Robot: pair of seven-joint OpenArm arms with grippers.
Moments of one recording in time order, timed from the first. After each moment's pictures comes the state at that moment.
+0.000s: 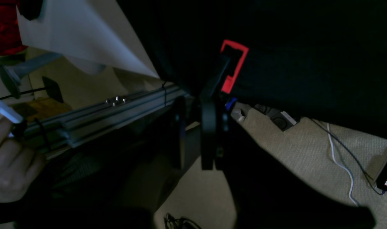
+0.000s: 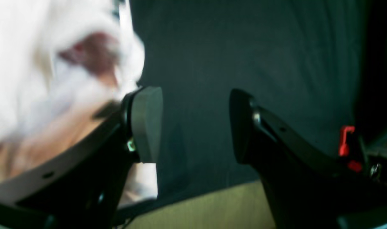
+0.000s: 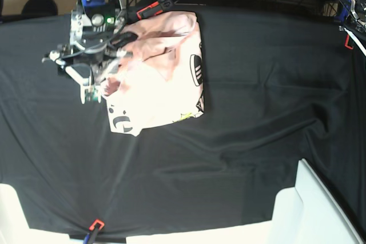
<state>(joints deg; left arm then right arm) 16.7 -16.5 -48.0 91.9 18.3 -32.3 48.8 -21.7 -1.5 -12.4 106.5 -27.0 -15.8 -53.5</state>
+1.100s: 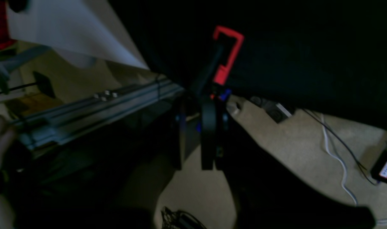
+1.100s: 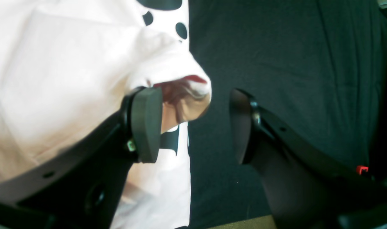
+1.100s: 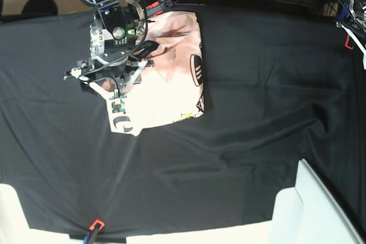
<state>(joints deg) 16.8 -16.4 -48.0 88.9 18.3 -32.5 48.8 -14.9 -2.1 -19.2 100.0 -27.0 -15.8 -52.7</state>
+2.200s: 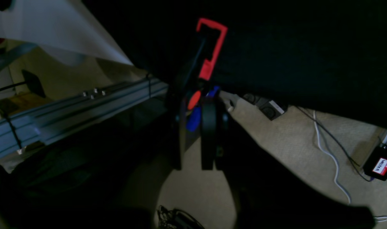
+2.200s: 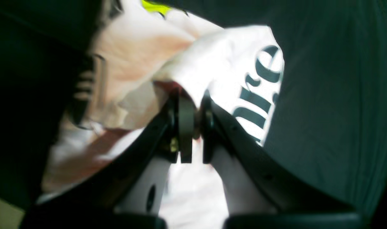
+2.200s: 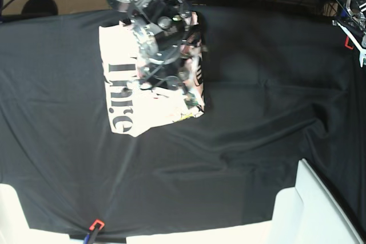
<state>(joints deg) 16.8 -15.4 -48.0 88.7 18.4 -32.4 48.6 -9.0 -3.6 -39.1 99.8 -27.1 -9.7 -57.8</state>
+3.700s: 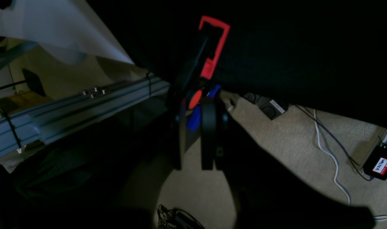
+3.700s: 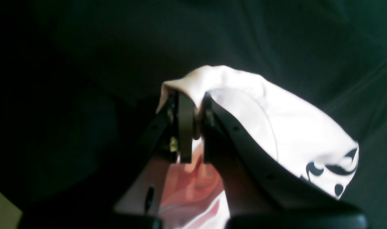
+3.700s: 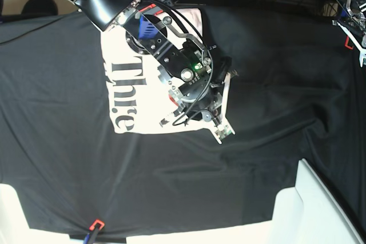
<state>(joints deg) 16.8 -15.2 -48.0 88.4 18.3 -32.5 48.6 8.2 -5.7 -44.1 82.6 -5.5 -9.8 -50.9</state>
